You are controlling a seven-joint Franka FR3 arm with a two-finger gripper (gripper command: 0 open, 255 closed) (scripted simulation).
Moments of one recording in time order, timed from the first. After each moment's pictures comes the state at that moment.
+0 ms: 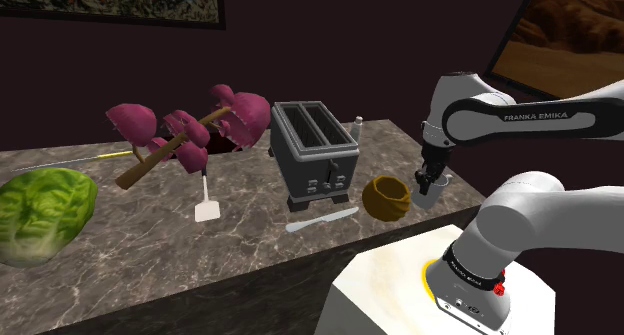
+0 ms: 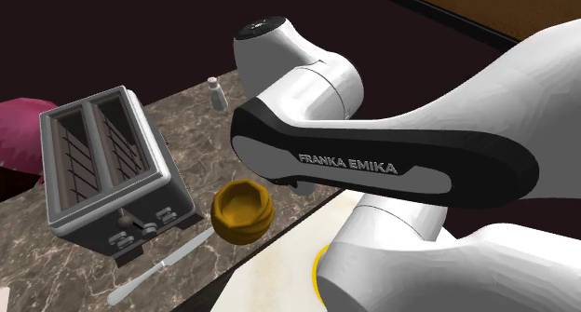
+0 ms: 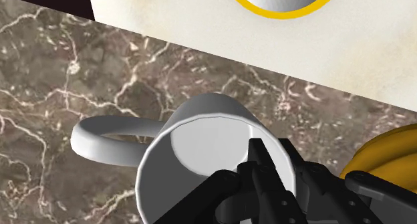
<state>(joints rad) -0.20 -0.97 -0.20 -3.03 -0.22 1.90 -0.01</state>
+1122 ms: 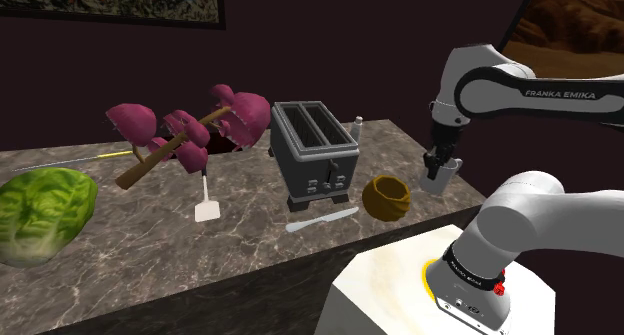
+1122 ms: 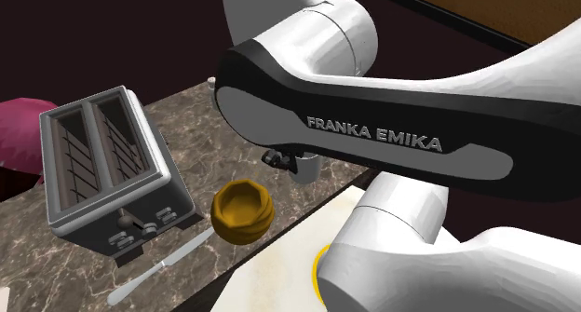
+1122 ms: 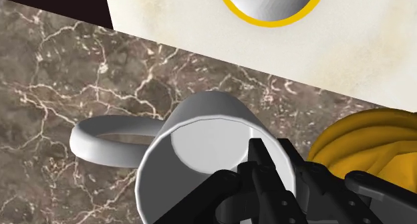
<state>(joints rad) -0.18 -1.03 -0.17 -2.90 -0.18 1.70 -0.02</state>
